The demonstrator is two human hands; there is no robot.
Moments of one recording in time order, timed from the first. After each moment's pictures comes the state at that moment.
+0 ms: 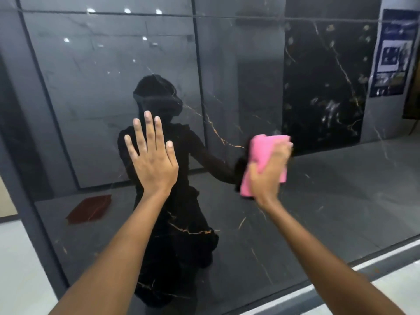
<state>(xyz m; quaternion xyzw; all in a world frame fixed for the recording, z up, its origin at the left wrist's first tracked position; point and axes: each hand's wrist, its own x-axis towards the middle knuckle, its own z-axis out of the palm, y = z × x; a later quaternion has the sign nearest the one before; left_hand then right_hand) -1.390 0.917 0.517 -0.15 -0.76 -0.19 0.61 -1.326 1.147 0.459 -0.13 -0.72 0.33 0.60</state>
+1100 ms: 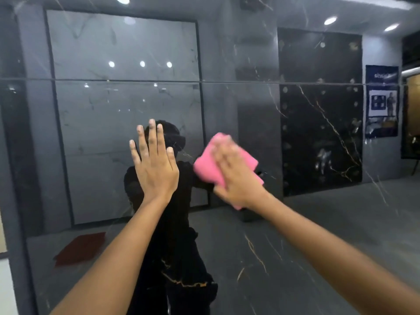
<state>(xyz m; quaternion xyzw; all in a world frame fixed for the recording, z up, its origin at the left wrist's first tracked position) -1.390 0.935 0.604 -0.14 -0.73 -0.22 0.63 -1.323 1.127 0.575 0.15 -0.85 -0.04 0.51</state>
